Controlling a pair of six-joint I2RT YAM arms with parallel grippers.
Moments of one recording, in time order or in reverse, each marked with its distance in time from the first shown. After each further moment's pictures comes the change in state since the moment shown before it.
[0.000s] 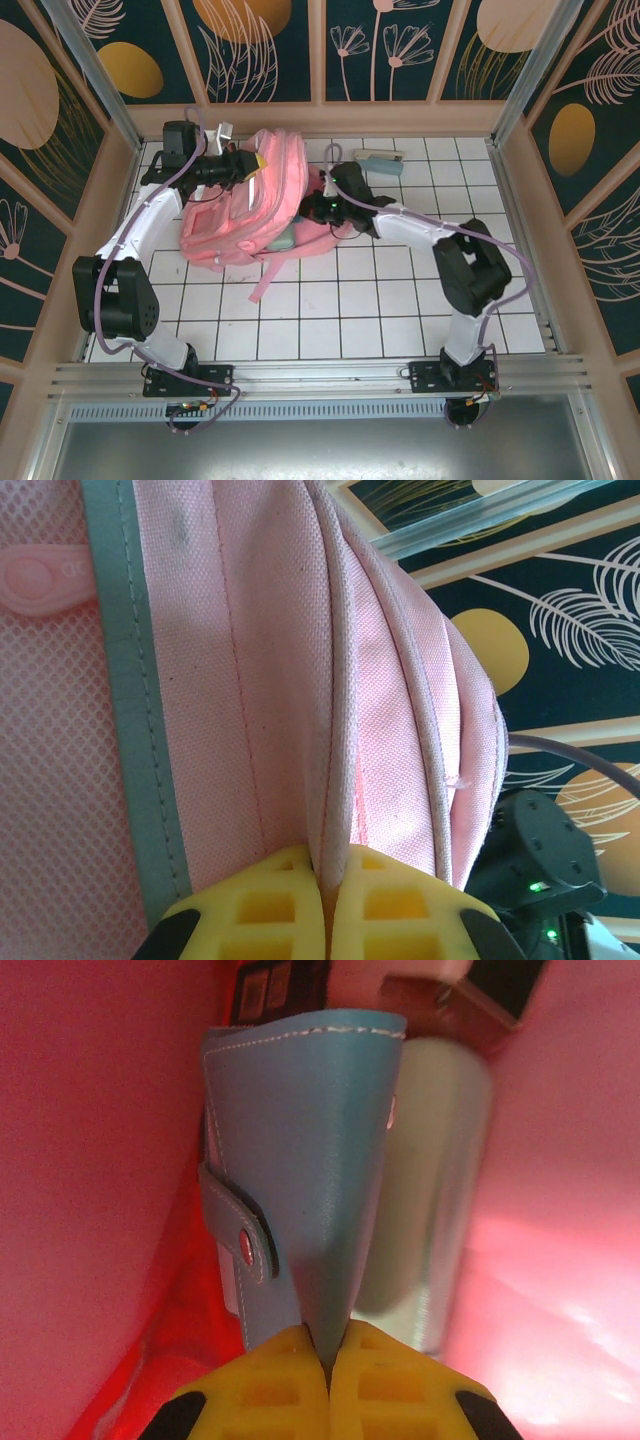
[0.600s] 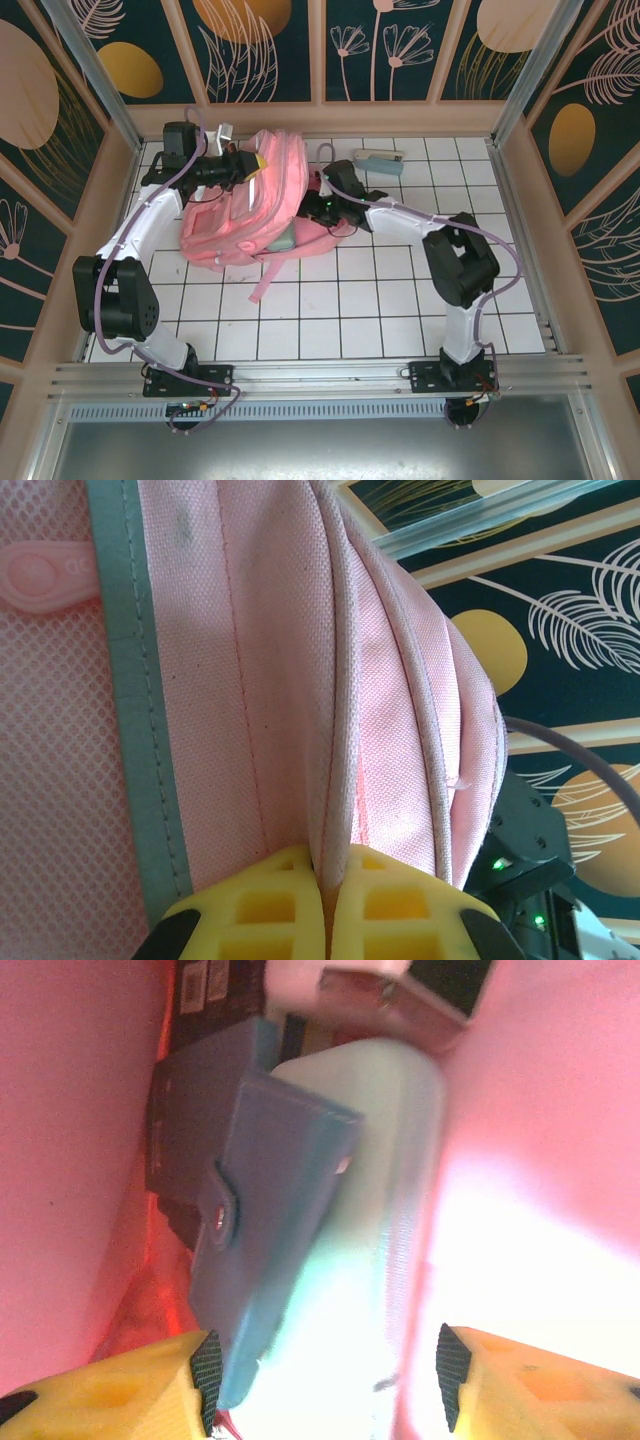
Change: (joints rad) left arm 0.000 0.000 -0.010 0.008 0.000 -0.005; right arm -0.026 0.037 0.060 -0.113 0.040 -0.035
